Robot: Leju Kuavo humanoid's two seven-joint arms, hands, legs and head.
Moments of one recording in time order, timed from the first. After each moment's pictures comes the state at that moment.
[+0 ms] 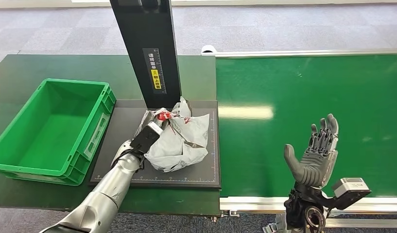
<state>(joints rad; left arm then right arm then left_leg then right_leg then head) -0.62 -0.19 -0.07 -0.72 -0.50 0.08 -0.70 -0.10 0.27 -0.28 -1.46 0.02 0.13 -0.70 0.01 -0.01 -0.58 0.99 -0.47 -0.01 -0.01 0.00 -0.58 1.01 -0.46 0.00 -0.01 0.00</state>
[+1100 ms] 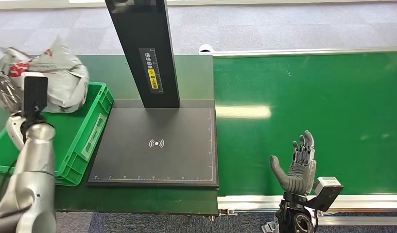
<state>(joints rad) -0.77 0.14 0.37 -0.87 -0.66 0.62 -0.43 -0.09 0.26 -0.30 -1.25 0.06 0.14 -0.70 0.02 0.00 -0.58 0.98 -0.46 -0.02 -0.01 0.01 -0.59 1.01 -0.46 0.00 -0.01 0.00</state>
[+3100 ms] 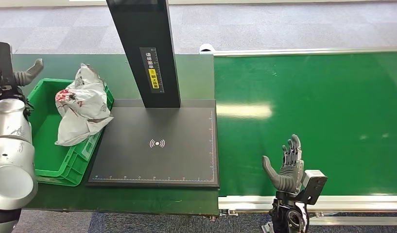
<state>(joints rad) -1.07 0.21 0.67 -0.53 -0.74 0.18 -0.41 -0.16 0.25 -0.33 -1.06 0.08 0.12 -0.70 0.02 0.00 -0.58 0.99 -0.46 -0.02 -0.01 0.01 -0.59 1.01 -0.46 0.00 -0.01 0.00</state>
